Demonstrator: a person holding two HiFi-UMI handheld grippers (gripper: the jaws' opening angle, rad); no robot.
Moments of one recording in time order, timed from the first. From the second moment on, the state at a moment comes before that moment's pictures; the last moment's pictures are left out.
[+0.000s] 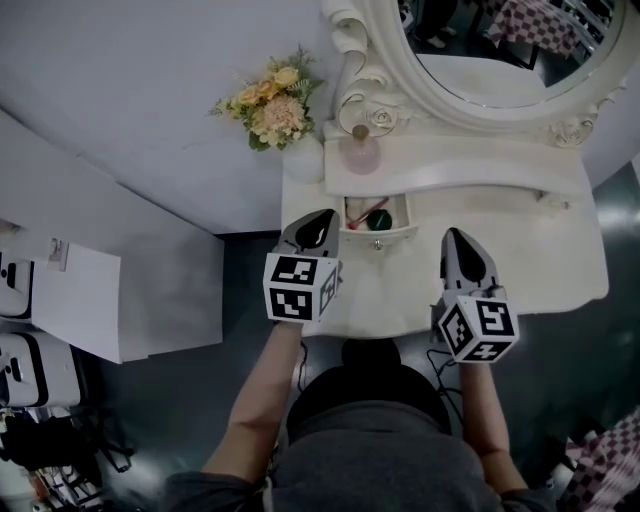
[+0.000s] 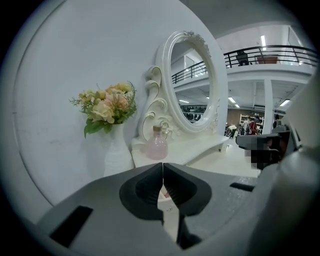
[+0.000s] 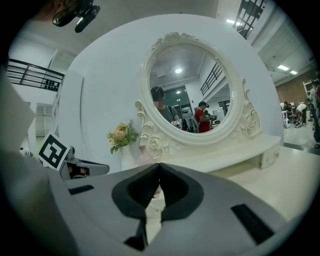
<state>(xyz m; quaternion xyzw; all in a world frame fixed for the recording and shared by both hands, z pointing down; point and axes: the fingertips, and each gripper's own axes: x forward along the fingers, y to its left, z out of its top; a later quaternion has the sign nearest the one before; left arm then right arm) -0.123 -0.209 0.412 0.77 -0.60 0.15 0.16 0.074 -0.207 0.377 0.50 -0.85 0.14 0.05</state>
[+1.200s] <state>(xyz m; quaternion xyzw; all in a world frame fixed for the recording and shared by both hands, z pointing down) -0.180 -0.169 0.408 0.73 -0.65 0.09 0.18 0.040 -0.194 0.371 0.47 -0.87 0.11 0.07</state>
